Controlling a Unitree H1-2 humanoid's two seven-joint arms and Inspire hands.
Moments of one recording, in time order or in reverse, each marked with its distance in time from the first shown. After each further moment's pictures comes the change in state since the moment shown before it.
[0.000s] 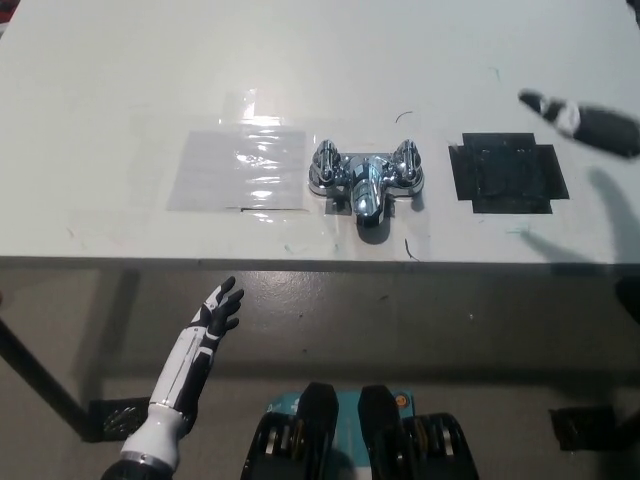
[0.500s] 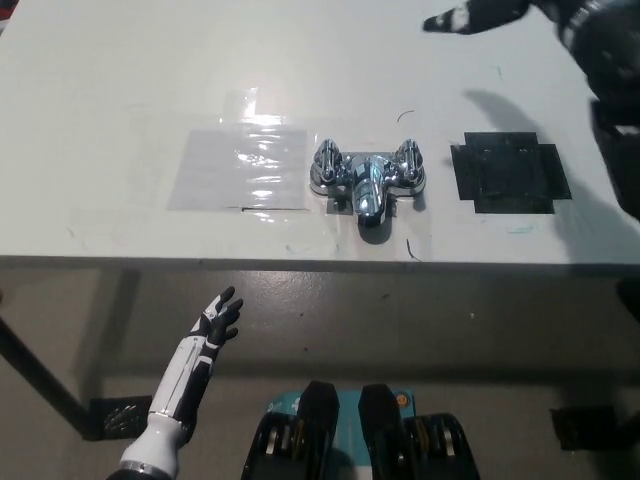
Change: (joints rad) left_arm 0.022 0.000 -0.002 0.001 0.004 -0.001 0.000; right_arm -0.498 -0.029 0.261 0.638 -0.088 0.171 0.263
